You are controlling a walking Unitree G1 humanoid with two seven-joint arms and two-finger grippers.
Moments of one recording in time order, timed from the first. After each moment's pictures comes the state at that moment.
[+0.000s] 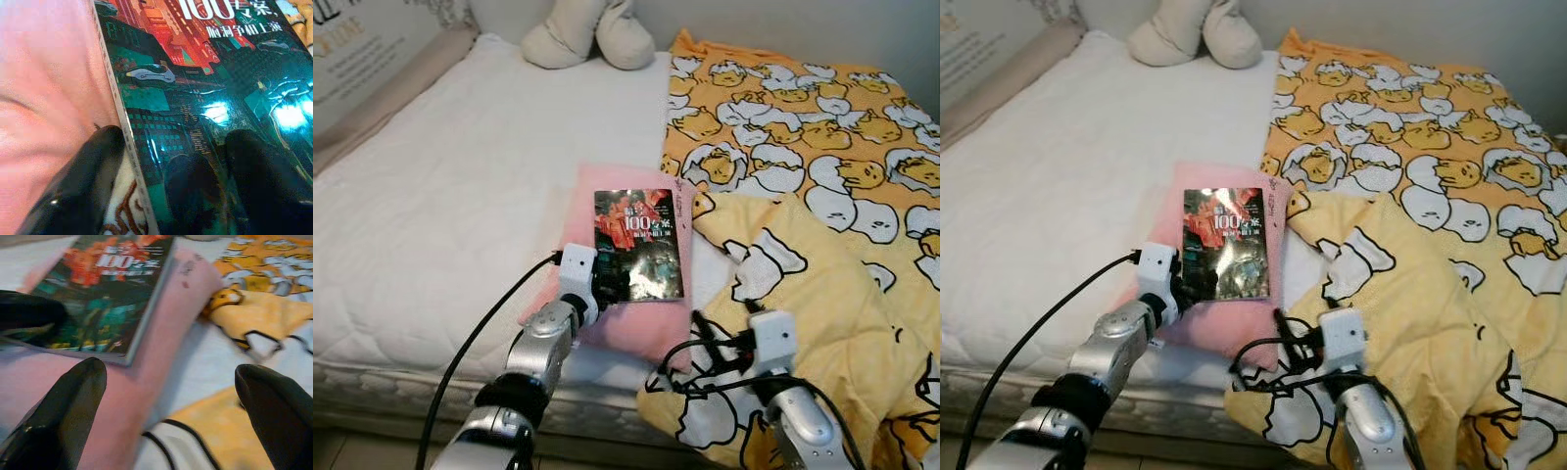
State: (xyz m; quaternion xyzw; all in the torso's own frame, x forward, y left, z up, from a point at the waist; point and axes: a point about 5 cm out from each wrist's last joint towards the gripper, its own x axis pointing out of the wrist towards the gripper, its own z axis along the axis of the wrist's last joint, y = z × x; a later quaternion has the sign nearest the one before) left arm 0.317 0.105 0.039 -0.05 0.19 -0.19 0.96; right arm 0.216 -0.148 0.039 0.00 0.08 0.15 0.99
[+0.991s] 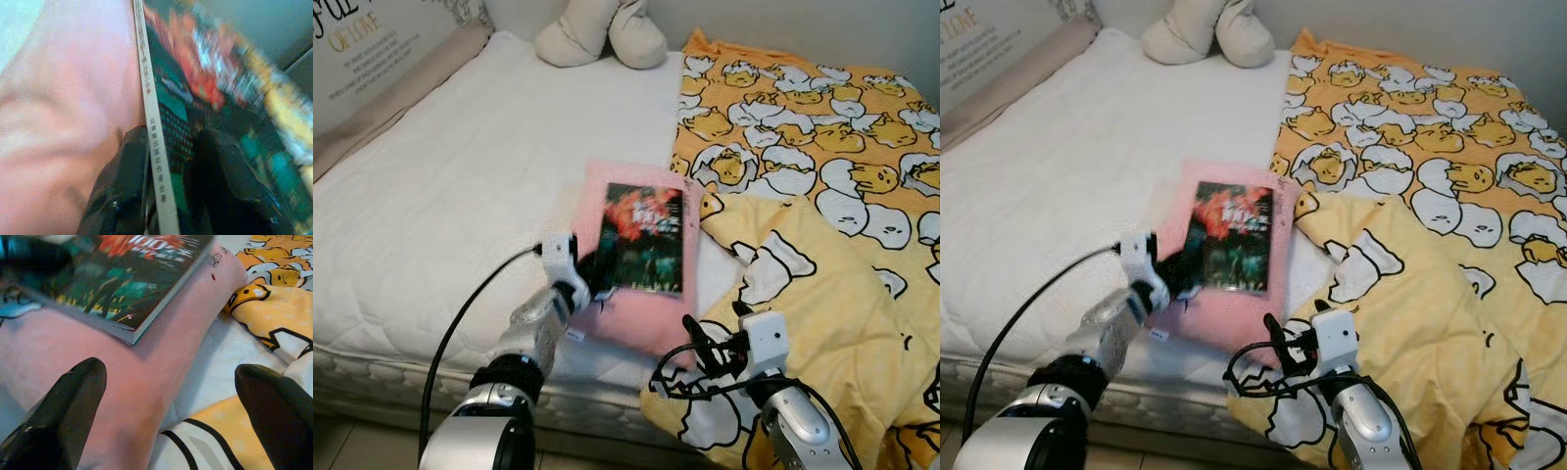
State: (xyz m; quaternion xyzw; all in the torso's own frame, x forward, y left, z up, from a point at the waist) left arm 0.336 0.111 0.065 -0.21 0.12 -0.22 0.95; right arm 0.215 -0.146 0.038 0.00 0.09 0.17 0.98
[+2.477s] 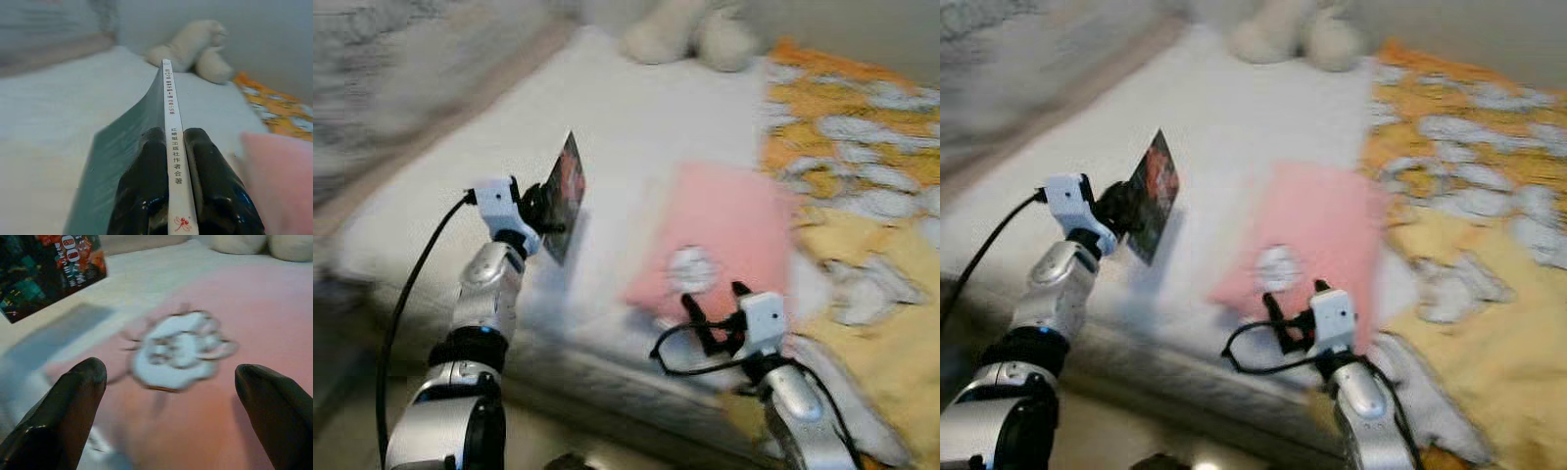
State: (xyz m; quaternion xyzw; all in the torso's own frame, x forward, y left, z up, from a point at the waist) left arm 0.360 0.174 0.123 -0.11 -0.02 -0.09 0.99; right arm 0.236 -0.147 0.051 -0.01 0.05 0.16 0.99
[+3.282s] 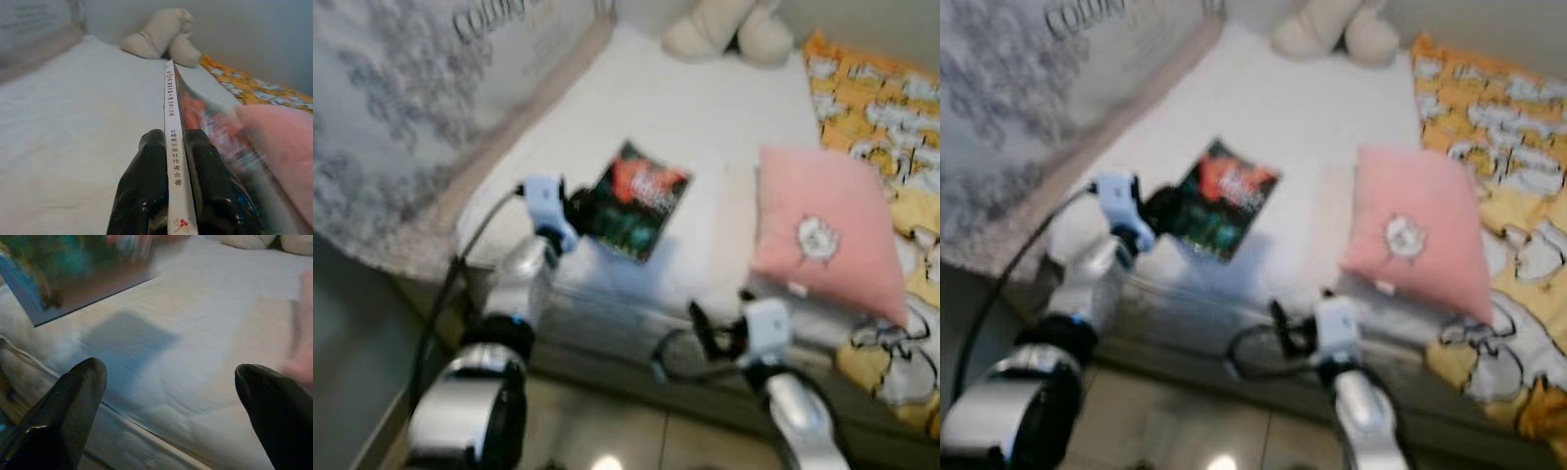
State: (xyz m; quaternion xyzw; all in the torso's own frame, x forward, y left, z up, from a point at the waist) left arm 0.369 0.137 0.122 -0.09 0.00 -0.16 0.98; right arm 0.229 -0.142 0.041 -0.01 0.06 0.14 0.99
